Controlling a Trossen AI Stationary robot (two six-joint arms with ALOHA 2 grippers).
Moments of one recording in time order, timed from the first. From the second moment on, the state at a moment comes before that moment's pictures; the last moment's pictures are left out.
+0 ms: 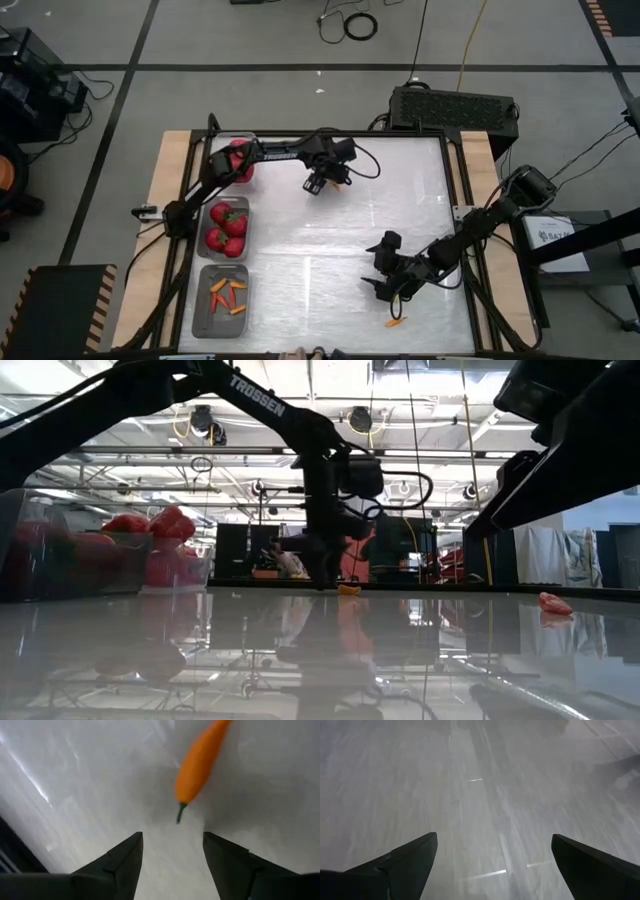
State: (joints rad) left arm 0.36 2.35 1.96 -0.97 -0.18 0.90; right arm 0.62 1.52 0.66 0.01 0.60 0.62
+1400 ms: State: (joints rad) left arm 0.27 2.38 1.96 -0.87 -0.40 1.12; right arm 0.60 1.52 0.66 0.02 0.60 0.64
